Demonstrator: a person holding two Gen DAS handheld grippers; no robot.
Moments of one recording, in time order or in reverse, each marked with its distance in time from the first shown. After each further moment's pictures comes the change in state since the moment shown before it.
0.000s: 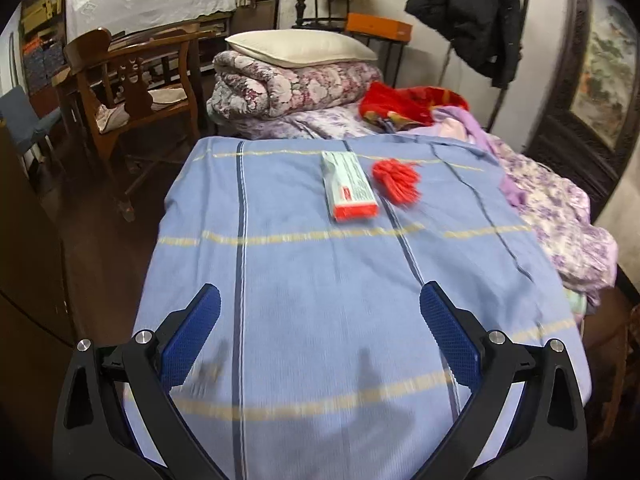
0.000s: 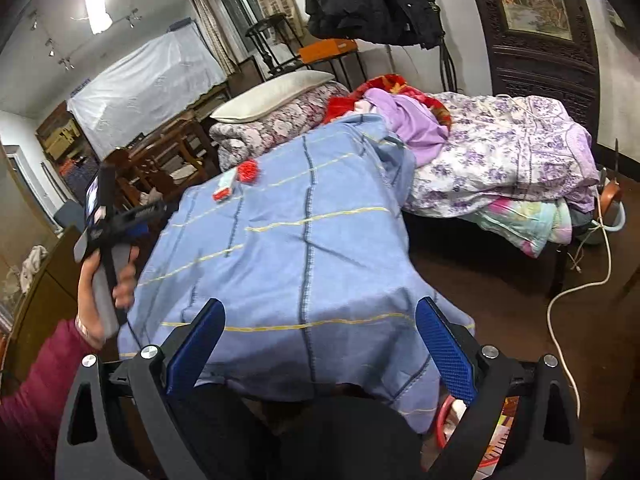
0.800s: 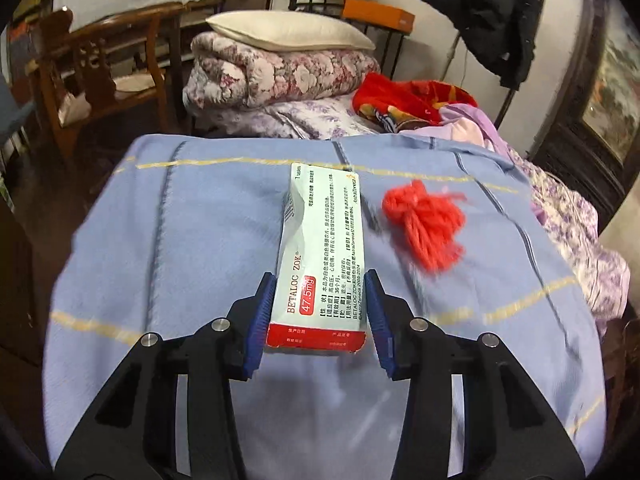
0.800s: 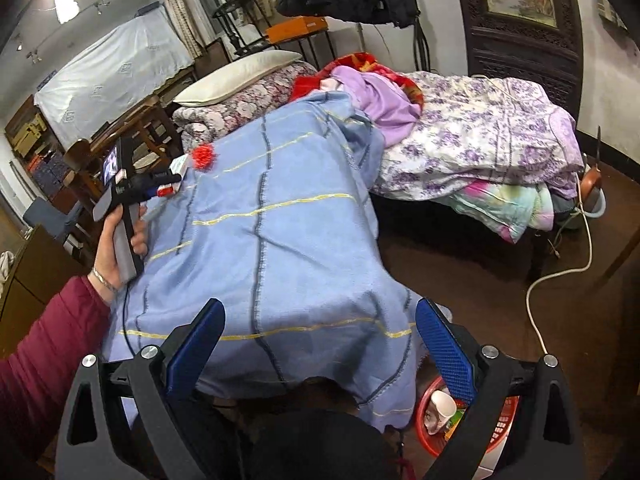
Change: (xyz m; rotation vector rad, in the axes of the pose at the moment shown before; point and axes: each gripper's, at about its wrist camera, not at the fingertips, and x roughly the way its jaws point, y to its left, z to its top) left arm 0.100 -0.003 0.035 -0.017 0.019 -0.064; right arm 0.037 -0.014 0.010 0.020 0.064 -0.095
